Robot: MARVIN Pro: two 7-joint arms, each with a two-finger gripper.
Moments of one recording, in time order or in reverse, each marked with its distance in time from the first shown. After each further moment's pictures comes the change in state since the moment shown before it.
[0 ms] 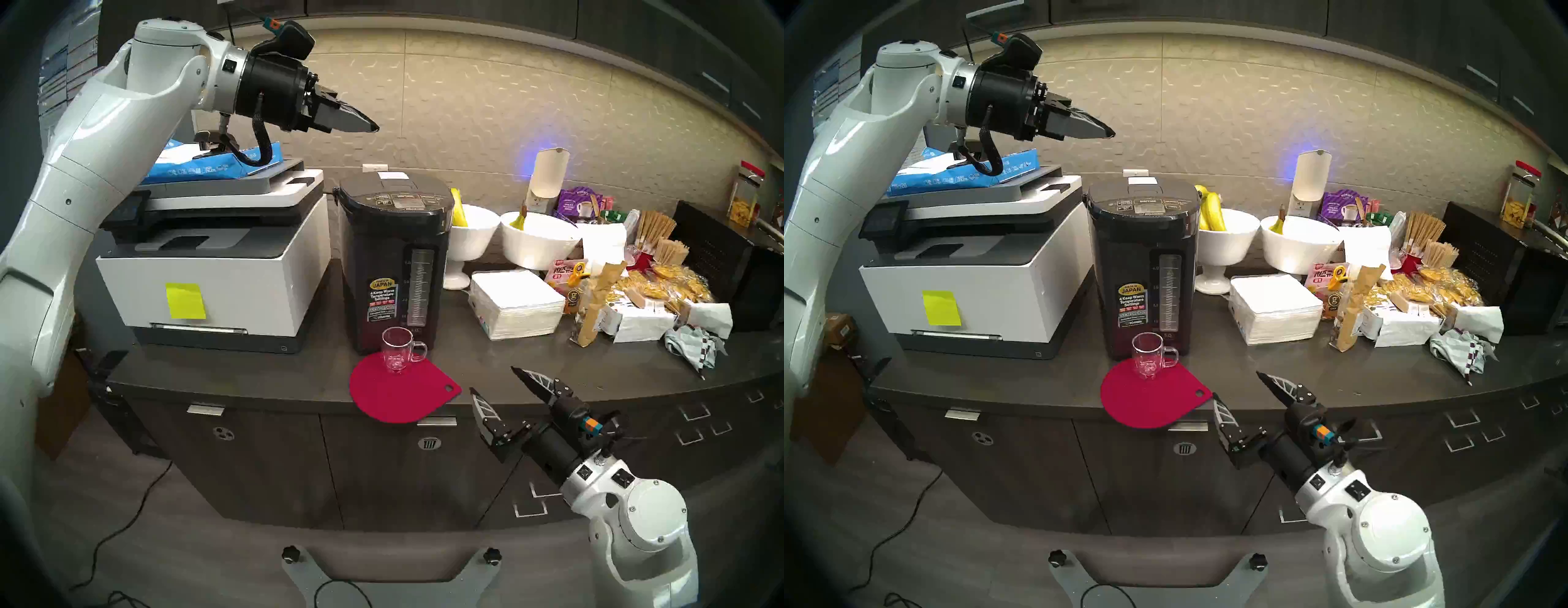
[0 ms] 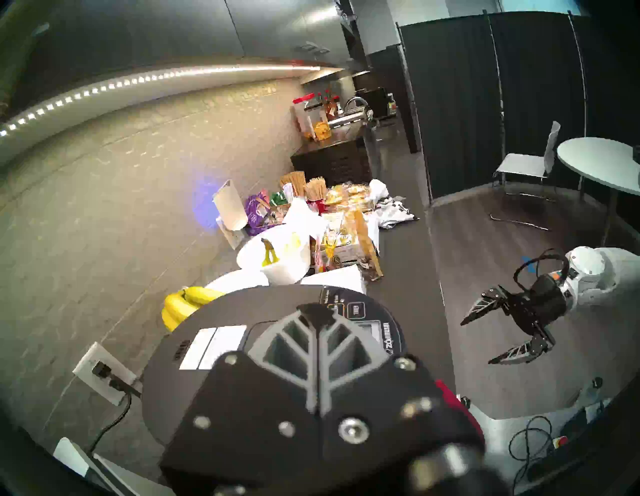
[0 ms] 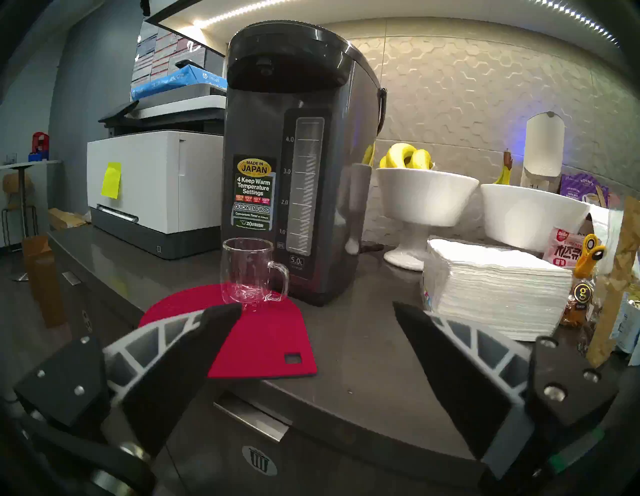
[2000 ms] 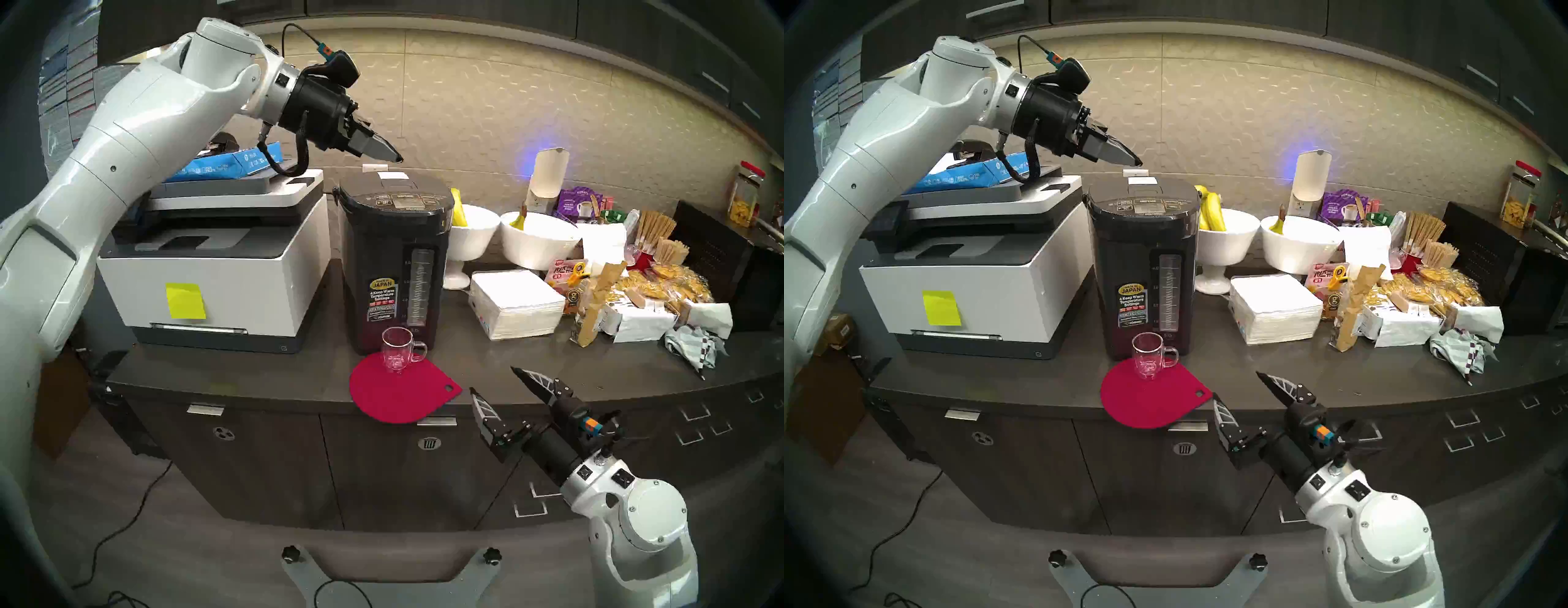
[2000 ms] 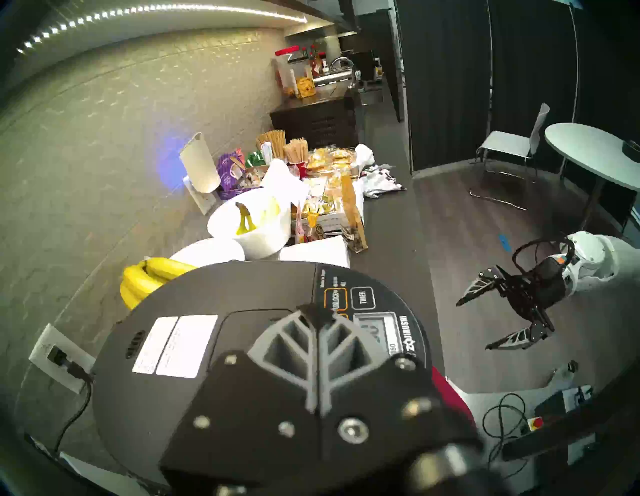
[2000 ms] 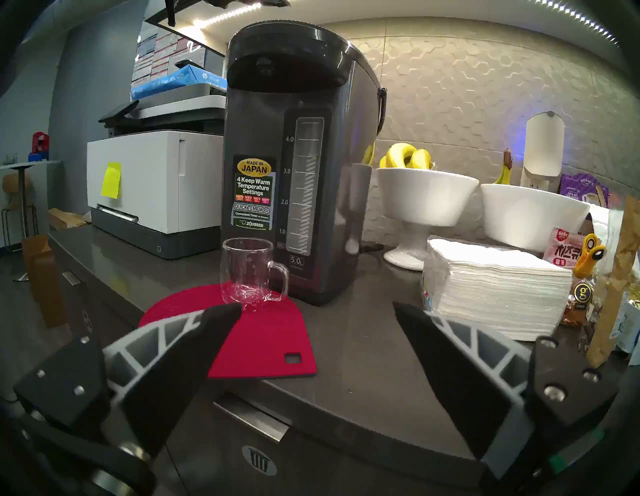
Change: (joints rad) left arm -0.159 -0.098 0.286 0.168 -0.046 -0.028 -0.029; right arm 0.000 -0.001 0.000 0.000 0.000 0.000 0.001
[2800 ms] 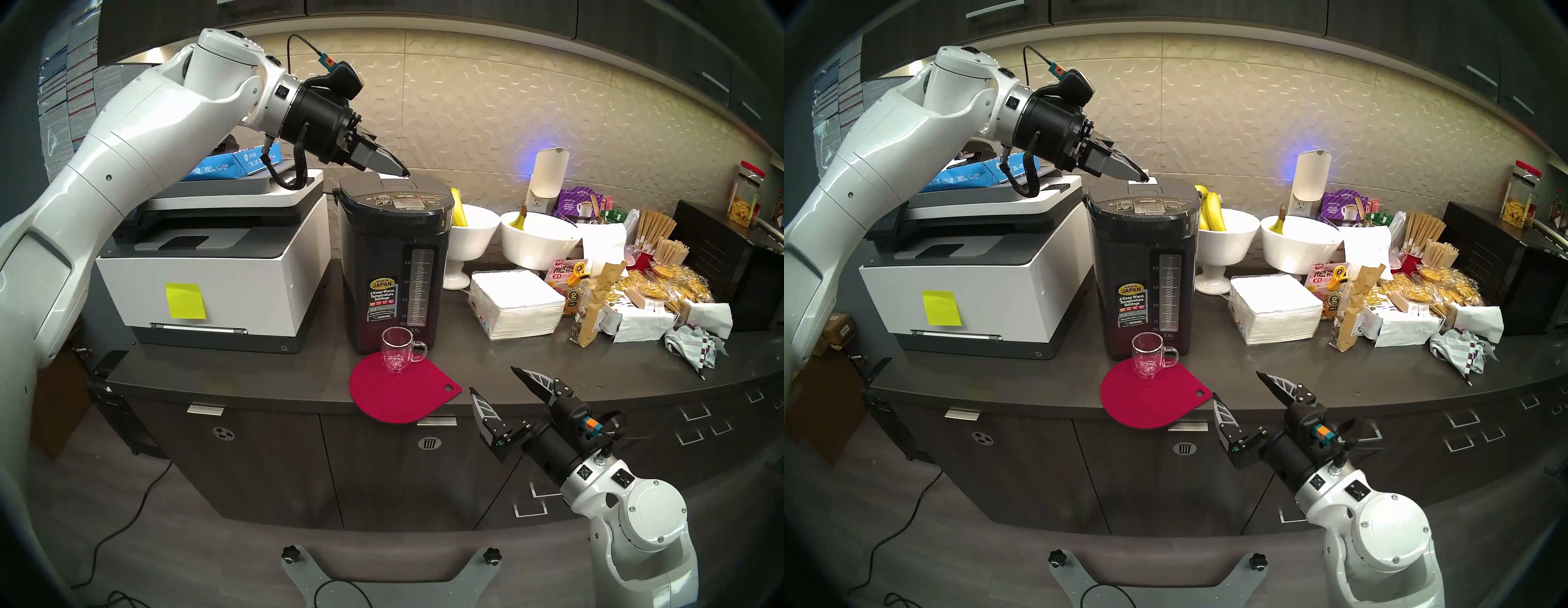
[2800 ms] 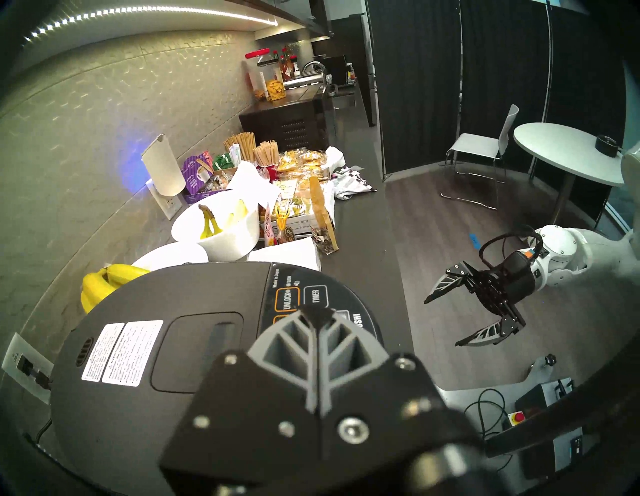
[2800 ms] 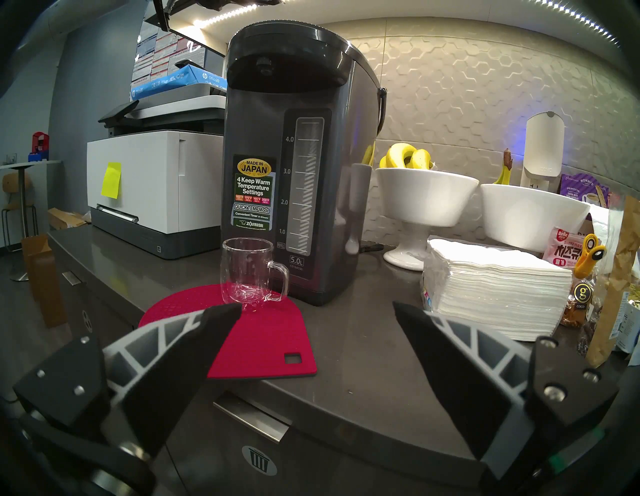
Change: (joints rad) left arm 0.013 0.036 0.036 -0.035 -0.068 -0.042 -0.039; right arm 0.000 -0.001 0.000 0.000 -0.001 0.000 0.000
